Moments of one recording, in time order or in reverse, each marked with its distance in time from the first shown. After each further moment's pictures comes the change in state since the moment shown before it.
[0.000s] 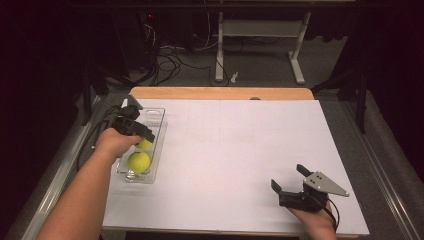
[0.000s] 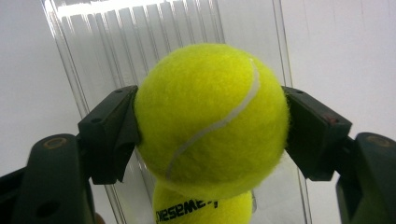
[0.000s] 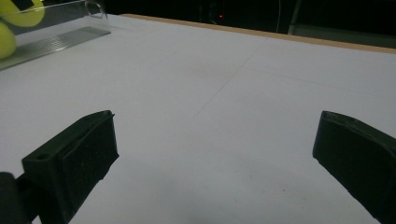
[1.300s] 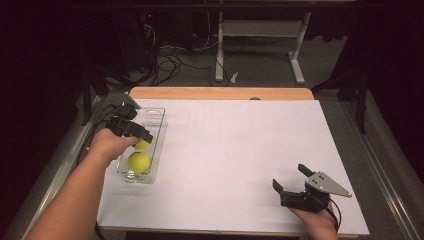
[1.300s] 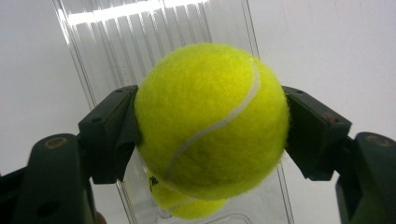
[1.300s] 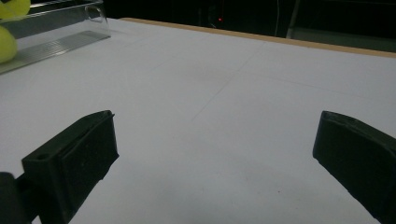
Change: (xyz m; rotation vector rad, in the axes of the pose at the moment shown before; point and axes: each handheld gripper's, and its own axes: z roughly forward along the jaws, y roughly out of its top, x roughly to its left) left arm -0.011 -0.012 -0.020 -0.019 0.007 0.034; right arm -0.002 0.001 -0.003 -0.011 -0.002 0.001
